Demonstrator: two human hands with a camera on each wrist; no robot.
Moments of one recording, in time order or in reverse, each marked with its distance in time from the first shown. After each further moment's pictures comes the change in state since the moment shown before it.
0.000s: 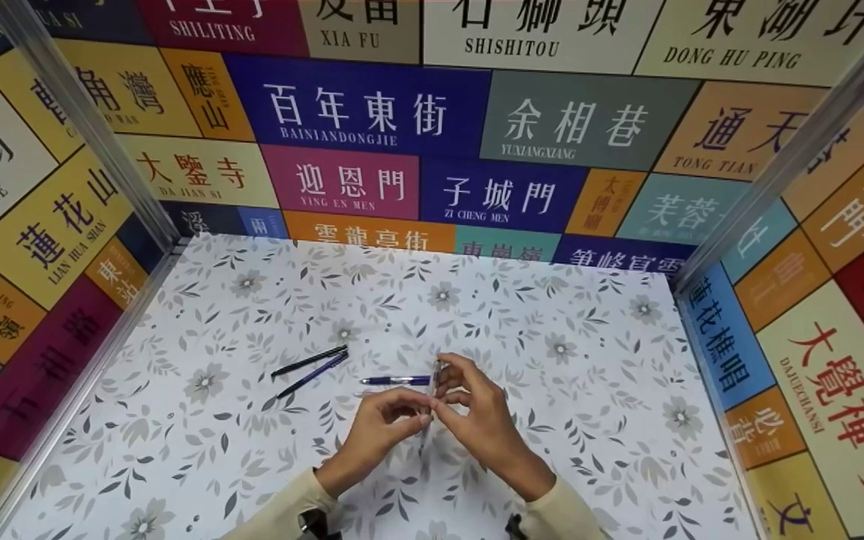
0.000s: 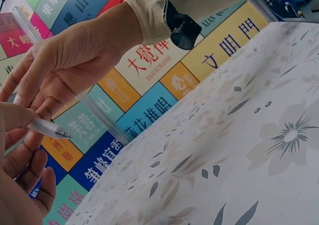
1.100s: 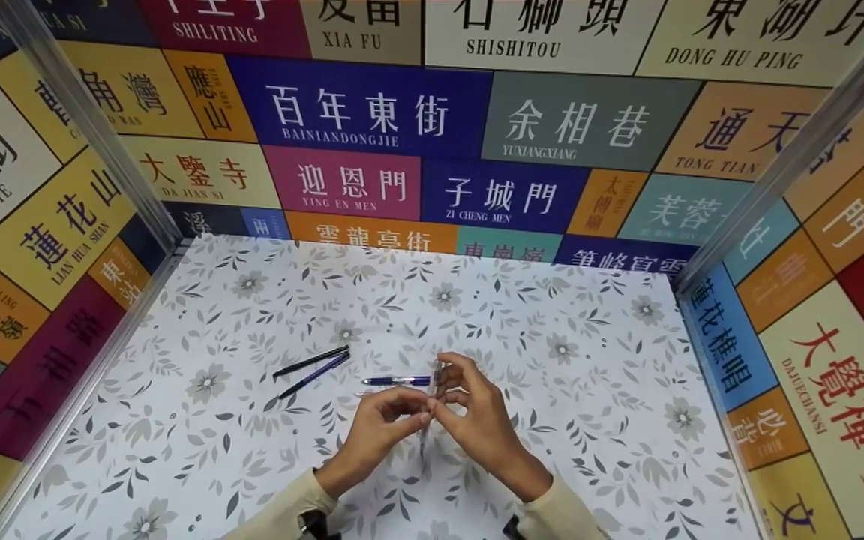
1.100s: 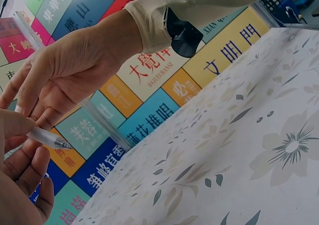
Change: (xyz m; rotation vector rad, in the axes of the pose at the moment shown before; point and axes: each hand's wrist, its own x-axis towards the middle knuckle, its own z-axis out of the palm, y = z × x) left_hand -0.001 0.005 0.000 -0.016 0.021 0.005; right_hand 0.000 -0.003 0.005 0.003 0.016 0.045
